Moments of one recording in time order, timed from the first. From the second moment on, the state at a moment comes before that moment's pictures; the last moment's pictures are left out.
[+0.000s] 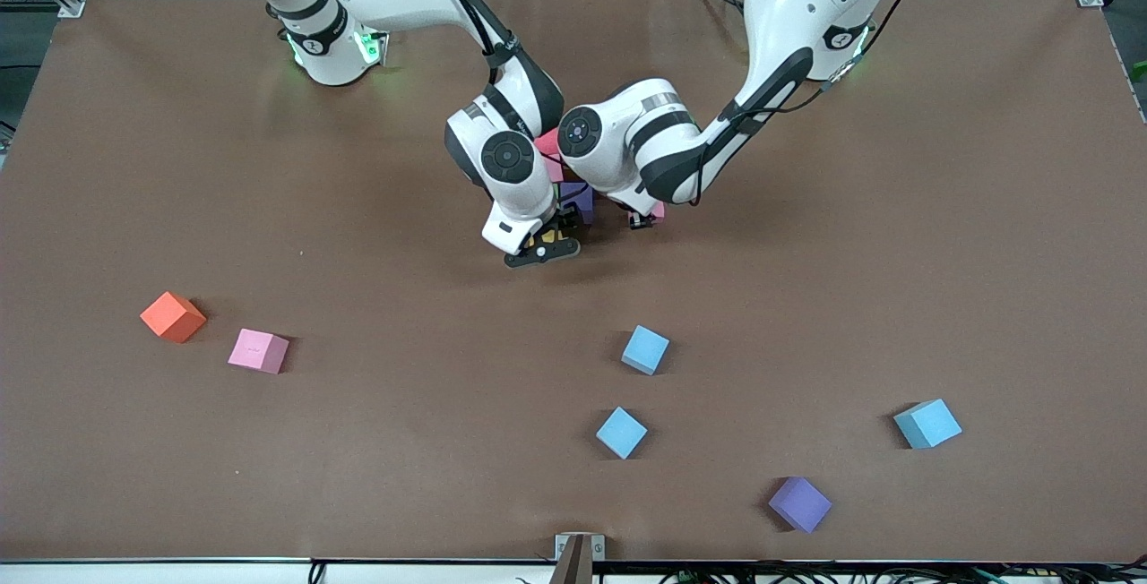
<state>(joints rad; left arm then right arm) -0.34 0.66 -0.61 -1.78 0.50 1.91 -2.80 0.81 0.60 -0.05 -1.79 0.20 2.39 0.42</state>
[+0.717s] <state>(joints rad) -0.38 0.65 -0.62 -1.81 0.57 1.91 -2.83 0.68 0.53 -0.14 -1.58 0.20 2.09 0.42</state>
